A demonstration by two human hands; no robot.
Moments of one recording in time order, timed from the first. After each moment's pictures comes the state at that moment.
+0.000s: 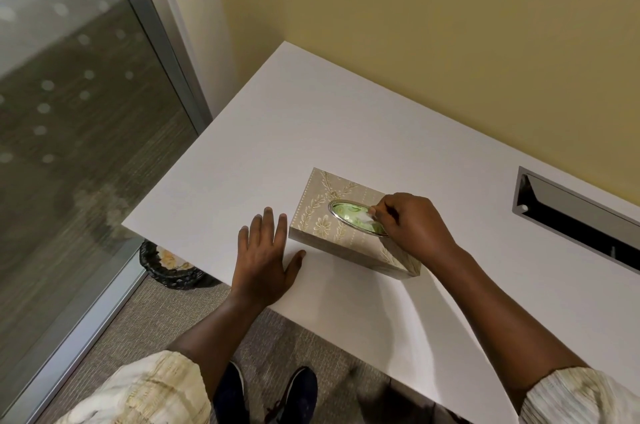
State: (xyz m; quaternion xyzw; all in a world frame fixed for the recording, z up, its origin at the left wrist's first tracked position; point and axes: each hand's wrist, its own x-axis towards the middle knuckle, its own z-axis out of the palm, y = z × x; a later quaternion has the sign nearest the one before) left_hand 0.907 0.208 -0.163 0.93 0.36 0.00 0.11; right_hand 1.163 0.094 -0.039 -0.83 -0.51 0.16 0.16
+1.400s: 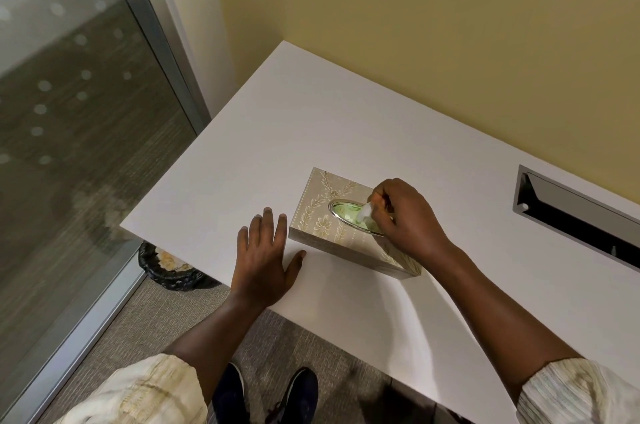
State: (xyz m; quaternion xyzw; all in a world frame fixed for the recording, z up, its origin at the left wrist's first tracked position) left_hand 0.907 0.208 -0.163 0.93 0.36 0.01 0.09; right_hand 1.155 0.101 -0.037 -0.80 -0.53 0.14 0.25
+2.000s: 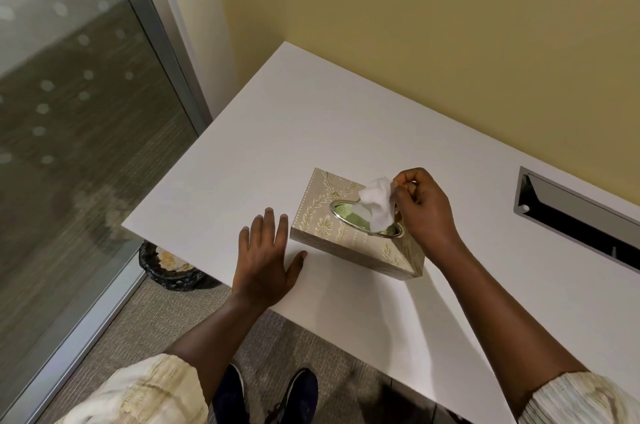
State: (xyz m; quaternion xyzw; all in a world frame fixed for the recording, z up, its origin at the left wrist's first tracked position) left_hand 0.906 0.209 -0.165 0.93 0.36 0.03 0.09; right_hand 1.155 0.101 -0.022 -0.83 -0.30 0.21 0.43
